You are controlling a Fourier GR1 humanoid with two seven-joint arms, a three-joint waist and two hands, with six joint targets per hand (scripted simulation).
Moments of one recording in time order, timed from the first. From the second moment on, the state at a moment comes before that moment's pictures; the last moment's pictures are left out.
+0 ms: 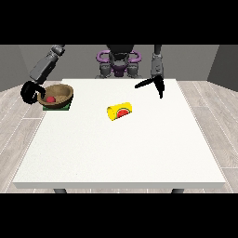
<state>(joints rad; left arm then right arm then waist) -0.53 0.09 0.03 -1.45 -0.30 0.22 -0.29 -0.67 -0.78 -0.48 -0.40 -0.29 0.37 -0.24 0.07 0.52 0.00</state>
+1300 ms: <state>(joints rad) -0.44 0.11 0.01 -1.68 -0.28 0.16 -0.13 -0.68 -0.87 -0.43 -0.29 -0.22 0.32 -0.19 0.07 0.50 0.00</state>
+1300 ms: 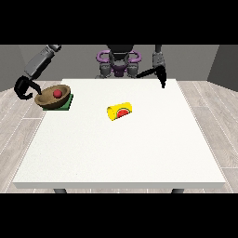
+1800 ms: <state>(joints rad) -0.41 0.10 0.00 -1.75 -0.29 0.16 -0.09 -0.72 -0.93 -0.42 -0.29 -0.19 0.30 -0.16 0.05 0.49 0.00</state>
